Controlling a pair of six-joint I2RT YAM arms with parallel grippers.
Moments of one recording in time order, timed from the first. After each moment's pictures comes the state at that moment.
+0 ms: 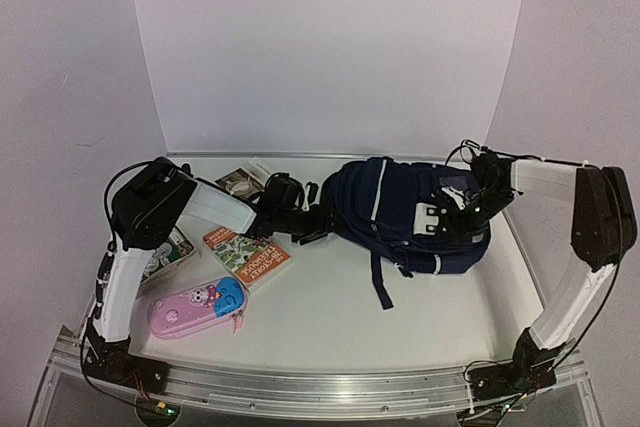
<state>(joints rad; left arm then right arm) -0.76 2.26 1.40 0.31 0.38 -0.85 0.11 1.77 1.22 -0.82 -0.42 -0.35</state>
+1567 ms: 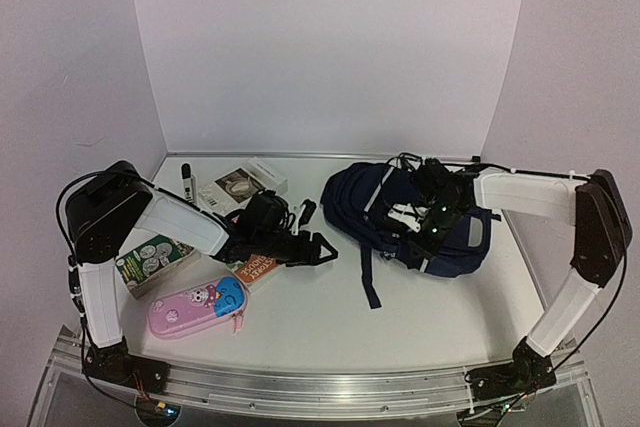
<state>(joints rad) -0.85 1.95 1.02 0.34 0.39 -0.69 0.57 1.68 1.18 -0.81 -0.05 -0.42</state>
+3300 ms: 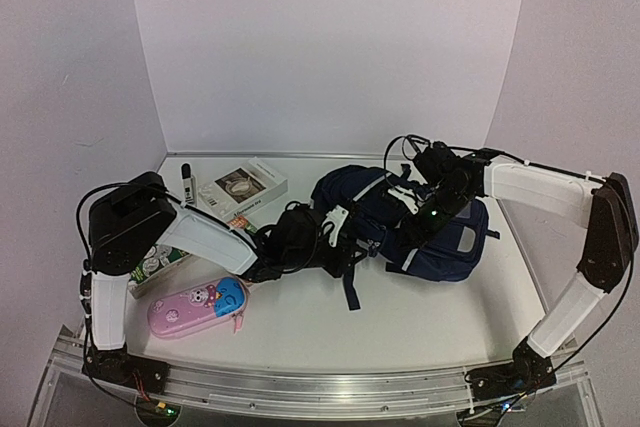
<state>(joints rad) -1.04 2.05 1.14 0.53 0.11 -0.30 0.57 1.63 1.27 -0.88 -0.35 -0.14</state>
